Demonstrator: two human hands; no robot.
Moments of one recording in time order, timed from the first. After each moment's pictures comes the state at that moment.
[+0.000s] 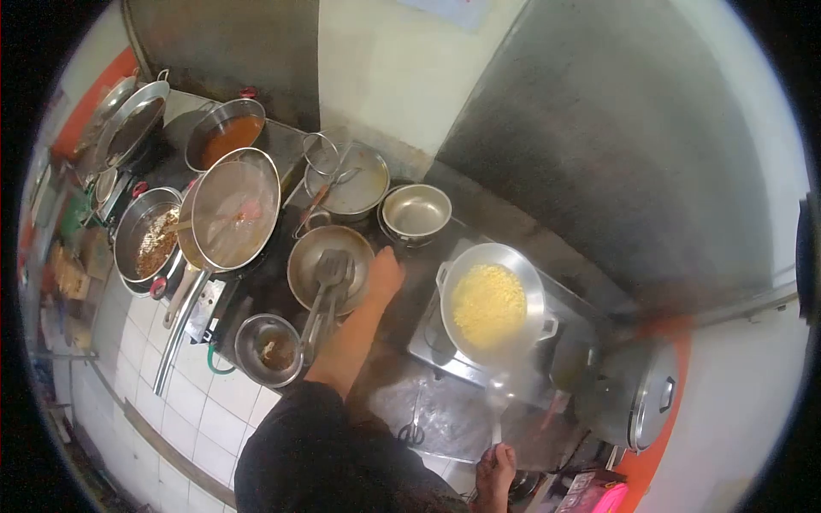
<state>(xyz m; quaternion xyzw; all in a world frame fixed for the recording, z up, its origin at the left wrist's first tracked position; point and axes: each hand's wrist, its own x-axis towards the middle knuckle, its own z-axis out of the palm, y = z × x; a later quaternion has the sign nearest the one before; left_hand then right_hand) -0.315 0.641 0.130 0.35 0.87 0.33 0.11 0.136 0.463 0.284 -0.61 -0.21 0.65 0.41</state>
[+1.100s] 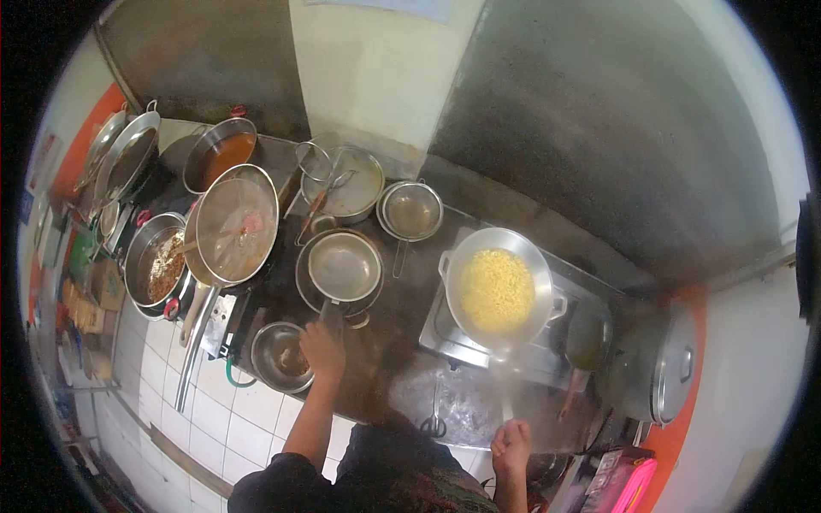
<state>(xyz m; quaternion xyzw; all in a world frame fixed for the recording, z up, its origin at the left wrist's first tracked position) -0.290 0.416 0.182 0.32 0.94 0.14 -0.02 0.105 0.472 0.292 -0.61 -0.22 0.65 0.38</state>
